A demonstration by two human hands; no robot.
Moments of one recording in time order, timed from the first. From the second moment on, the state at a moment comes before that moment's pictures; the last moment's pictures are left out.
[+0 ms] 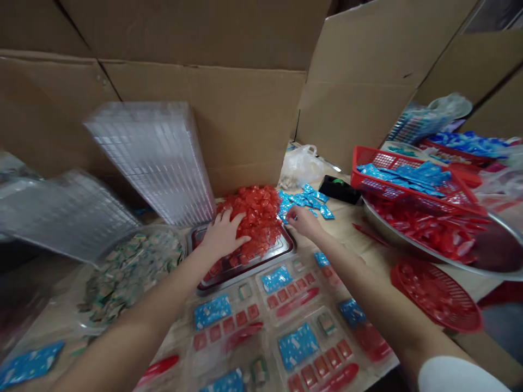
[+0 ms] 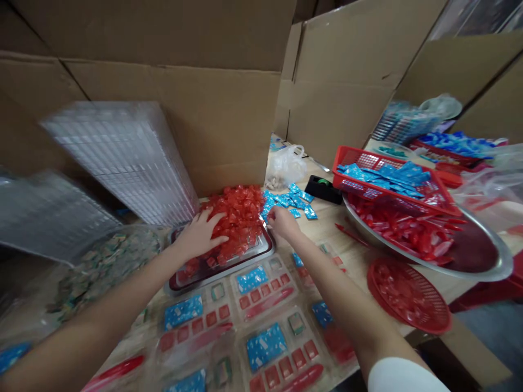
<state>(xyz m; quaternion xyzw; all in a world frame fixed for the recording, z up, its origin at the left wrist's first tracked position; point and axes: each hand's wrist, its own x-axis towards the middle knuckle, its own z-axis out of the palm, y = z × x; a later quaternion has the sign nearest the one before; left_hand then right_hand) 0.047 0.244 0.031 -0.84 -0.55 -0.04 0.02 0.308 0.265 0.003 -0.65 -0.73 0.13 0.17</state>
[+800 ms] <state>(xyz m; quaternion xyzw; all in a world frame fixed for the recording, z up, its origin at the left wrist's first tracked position) 0.037 0.240 -0.002 -0.79 -0.60 -0.07 -0.10 0.221 0.324 0.008 -0.69 -0.65 0.10 0.30</state>
